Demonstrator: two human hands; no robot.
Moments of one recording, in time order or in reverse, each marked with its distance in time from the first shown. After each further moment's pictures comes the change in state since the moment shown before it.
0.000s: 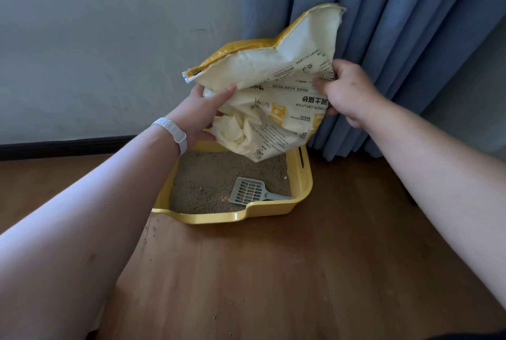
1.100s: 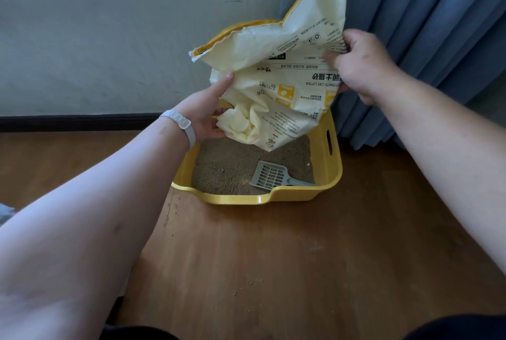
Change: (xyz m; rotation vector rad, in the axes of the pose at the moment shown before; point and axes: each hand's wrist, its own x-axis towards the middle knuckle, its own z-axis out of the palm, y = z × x) left_hand 0.006 -0.041 -0.044 -0.332 -0.023 -0.257; right_hand 0.009 -0.020 0.052 -0.053 -0.034 -0.040
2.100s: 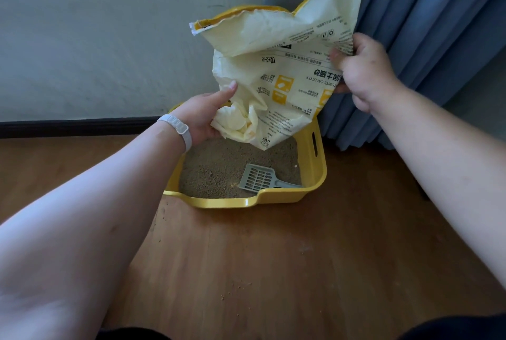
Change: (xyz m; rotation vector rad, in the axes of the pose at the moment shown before) left_hand 0.002 -0.005 0.022 0.144 -0.105 0.109; right_hand -0.009 0.013 -0.026 0.249 0.083 -0.024
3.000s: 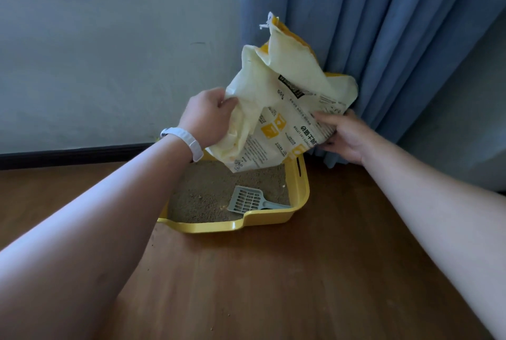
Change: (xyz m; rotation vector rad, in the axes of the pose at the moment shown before) left_hand -0.019 0.045 0.059 0.803 0.414 0.488; right_hand -0.014 0.056 -0.047 0.224 -0.055 0.439
